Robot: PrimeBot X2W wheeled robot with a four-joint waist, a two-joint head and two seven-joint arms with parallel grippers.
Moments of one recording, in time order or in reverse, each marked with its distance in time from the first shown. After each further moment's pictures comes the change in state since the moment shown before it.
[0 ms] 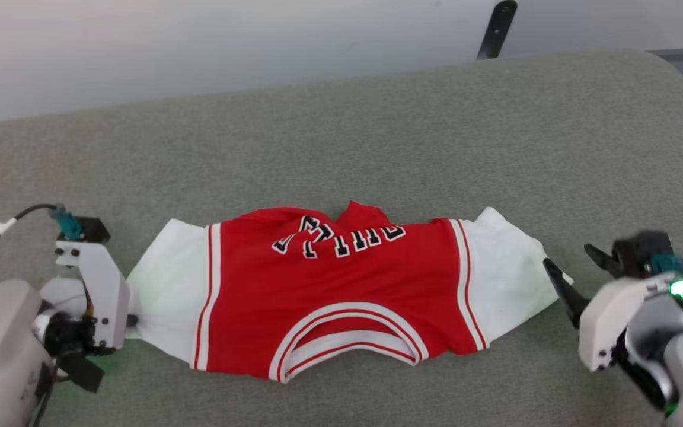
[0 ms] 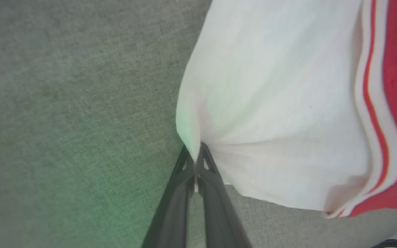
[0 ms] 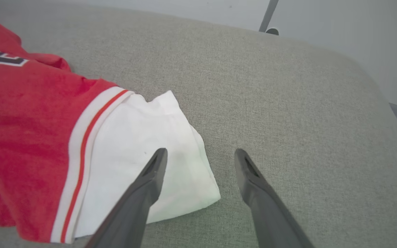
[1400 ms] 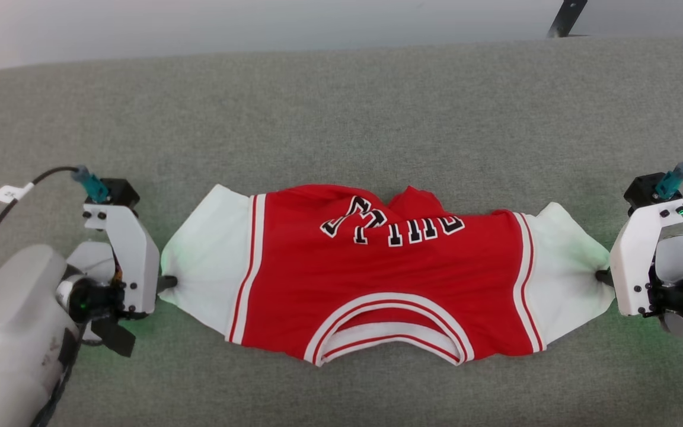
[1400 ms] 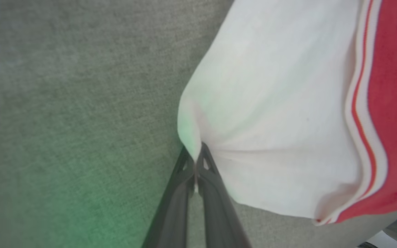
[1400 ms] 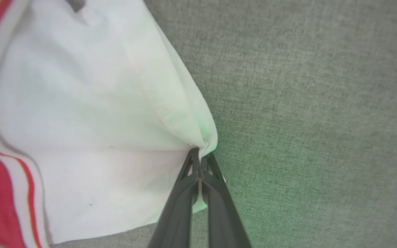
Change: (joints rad) left arm -0.105 -0.040 -0.083 -0.013 -0.124 -0.007 -0.031; right arm -0.407 -0.169 0.381 0.394 0.484 0.000 0.543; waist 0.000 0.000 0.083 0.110
